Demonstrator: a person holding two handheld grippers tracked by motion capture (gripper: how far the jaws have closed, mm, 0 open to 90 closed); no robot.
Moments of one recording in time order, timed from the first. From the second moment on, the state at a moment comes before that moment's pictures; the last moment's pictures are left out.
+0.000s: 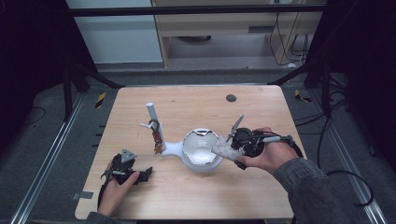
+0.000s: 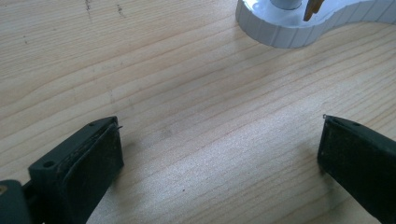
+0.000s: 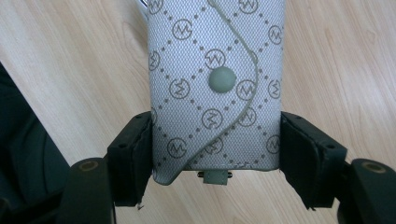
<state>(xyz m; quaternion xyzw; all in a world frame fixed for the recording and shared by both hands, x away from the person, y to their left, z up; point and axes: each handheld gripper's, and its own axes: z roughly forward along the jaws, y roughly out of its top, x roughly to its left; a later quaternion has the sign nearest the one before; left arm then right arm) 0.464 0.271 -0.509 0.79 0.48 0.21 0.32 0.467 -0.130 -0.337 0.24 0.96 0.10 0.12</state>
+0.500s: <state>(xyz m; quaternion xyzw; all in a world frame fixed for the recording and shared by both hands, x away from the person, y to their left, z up) 0.464 0.271 -0.509 0.79 0.48 0.21 0.32 0.468 -0.110 -0.341 0.22 0.97 0.09 0.10</state>
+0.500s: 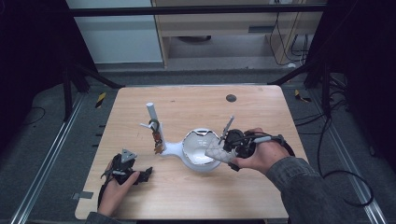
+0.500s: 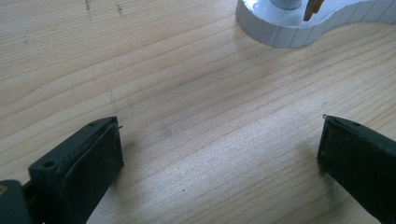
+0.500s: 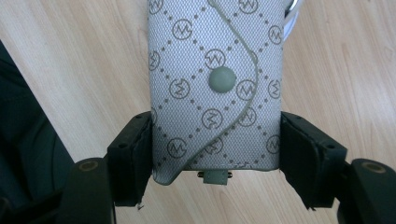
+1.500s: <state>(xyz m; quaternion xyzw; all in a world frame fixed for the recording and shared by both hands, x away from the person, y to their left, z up) 0.464 0.270 -0.509 0.79 0.48 0.21 0.32 0.500 -0.057 -0.358 0.19 0.98 0.06 0.08</state>
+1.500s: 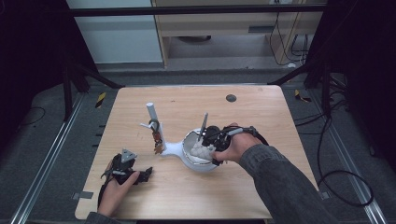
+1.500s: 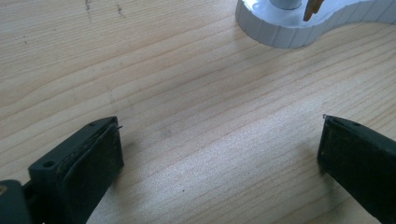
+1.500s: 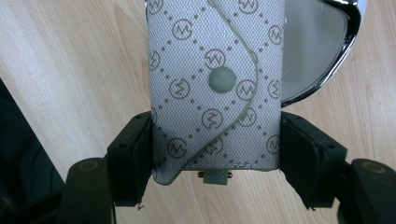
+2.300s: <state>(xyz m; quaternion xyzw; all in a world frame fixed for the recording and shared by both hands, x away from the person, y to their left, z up) 0.464 0.270 -0.509 0.79 0.48 0.21 0.32 0.517 -0.049 -0.364 0.21 0.97 0.04 0.07</state>
